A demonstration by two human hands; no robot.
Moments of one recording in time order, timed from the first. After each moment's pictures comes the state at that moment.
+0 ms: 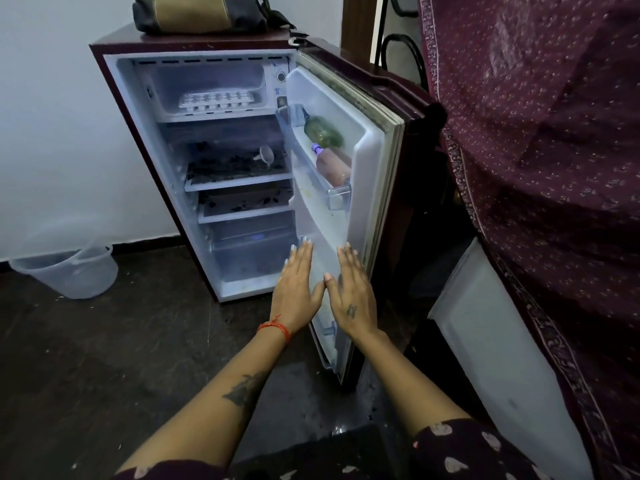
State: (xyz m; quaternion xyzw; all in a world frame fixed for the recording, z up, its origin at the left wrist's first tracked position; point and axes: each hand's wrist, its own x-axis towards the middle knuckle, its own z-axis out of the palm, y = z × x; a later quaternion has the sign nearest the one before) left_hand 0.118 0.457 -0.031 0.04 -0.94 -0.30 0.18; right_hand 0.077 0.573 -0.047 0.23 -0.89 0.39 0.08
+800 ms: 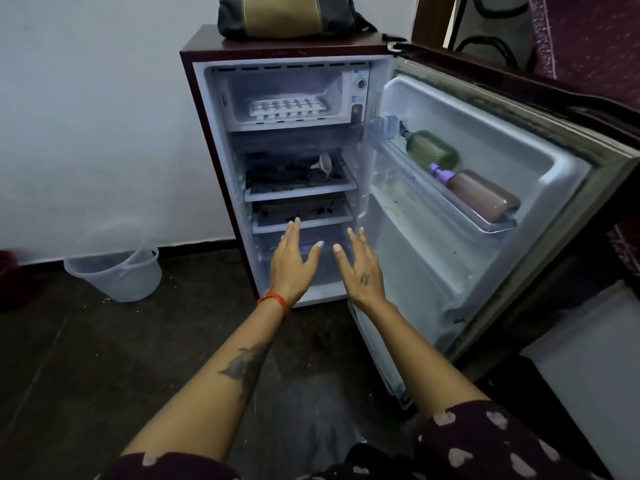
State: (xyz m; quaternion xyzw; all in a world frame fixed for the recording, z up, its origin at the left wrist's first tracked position) left_hand 0.092 0.233 0.006 0.18 -0.87 -0.41 0.19; right_hand 0.042 0.357 -0.011 0.19 -0.86 0.46 -0.04
